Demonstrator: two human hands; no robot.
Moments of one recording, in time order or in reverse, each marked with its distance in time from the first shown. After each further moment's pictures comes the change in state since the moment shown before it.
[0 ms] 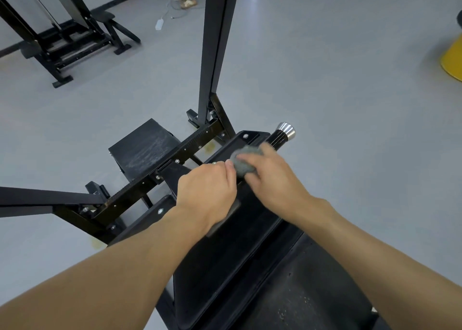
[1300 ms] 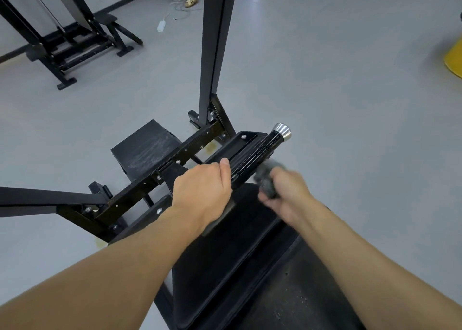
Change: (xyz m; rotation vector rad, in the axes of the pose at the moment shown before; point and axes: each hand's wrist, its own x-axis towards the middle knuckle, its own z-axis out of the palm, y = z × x) left_hand 0.001 -0.002 0.002 0.067 0.016 0.033; right_hand -0.005 0.011 0.002 1.198 0.166 1.031
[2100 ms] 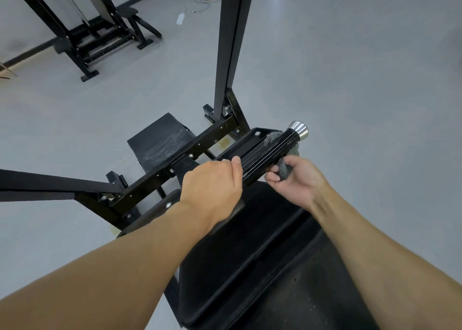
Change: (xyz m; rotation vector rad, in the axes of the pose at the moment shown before) left_hand 0.005 -0.003 0.003 0.053 -0.034 0.027; right_hand 0.065 0.002 -0.014 0.507 -0.418 0.178
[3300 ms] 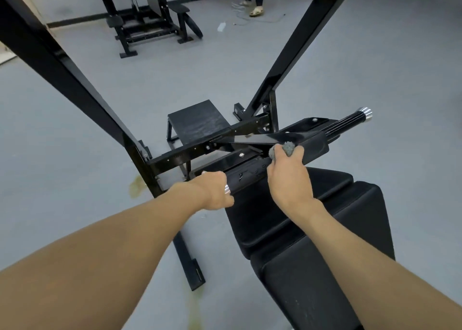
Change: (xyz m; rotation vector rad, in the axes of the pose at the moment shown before) left_hand -0.179 -0.176 -0.006 -0.220 -0.513 -0.194; right_hand -0.102 0.230 0.085 -2.140 0.390 -0.851
